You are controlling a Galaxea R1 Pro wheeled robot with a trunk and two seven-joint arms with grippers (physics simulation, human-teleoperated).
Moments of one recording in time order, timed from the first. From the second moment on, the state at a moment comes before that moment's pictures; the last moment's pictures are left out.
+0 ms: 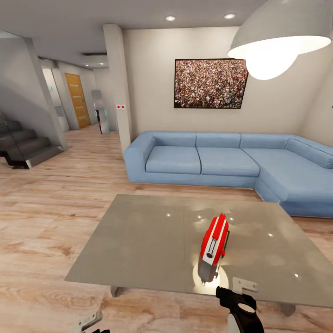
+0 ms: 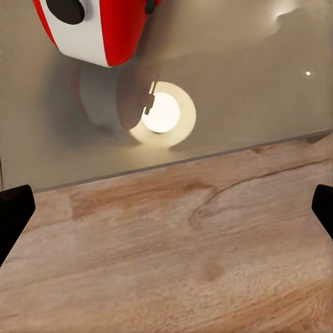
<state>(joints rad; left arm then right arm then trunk) 0.04 -0.06 0.22 -1.21 0.26 0.65 0.02 -0.08 0.10 0.03 -1.32 -0.16 0.53 -0.43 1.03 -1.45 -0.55</state>
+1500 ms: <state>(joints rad) 0.04 -0.06 0.17 -1.21 0.26 0.66 0.01 -0.08 0.10 0.06 -1.32 -0.15 0.56 -0.43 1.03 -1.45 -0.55</state>
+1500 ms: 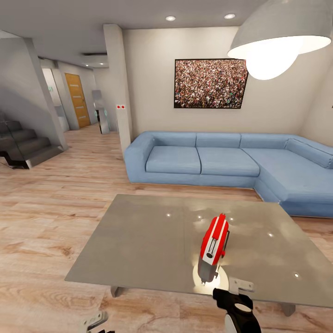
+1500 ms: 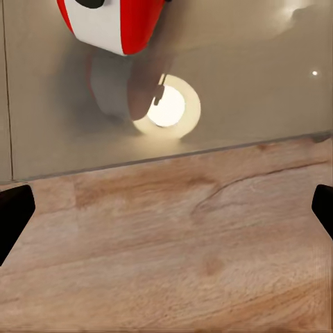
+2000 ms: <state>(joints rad) 0.04 0.01 0.16 -1.21 0.26 0.77 -0.15 -0.08 0.09 0.06 -1.32 -0.14 0.59 -0.43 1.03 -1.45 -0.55</state>
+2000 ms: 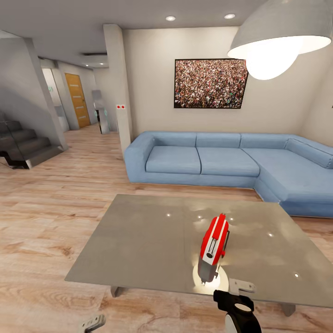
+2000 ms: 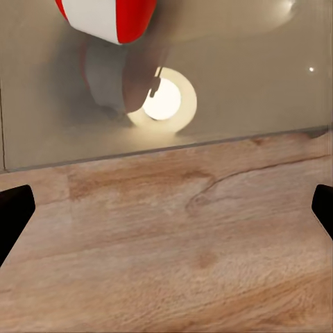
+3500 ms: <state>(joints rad) 0.04 0.03 0.19 -1.22 0.26 0.77 -0.17 -0.08 0.09 0.06 -1.32 -0.12 0.59 -0.43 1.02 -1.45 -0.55</state>
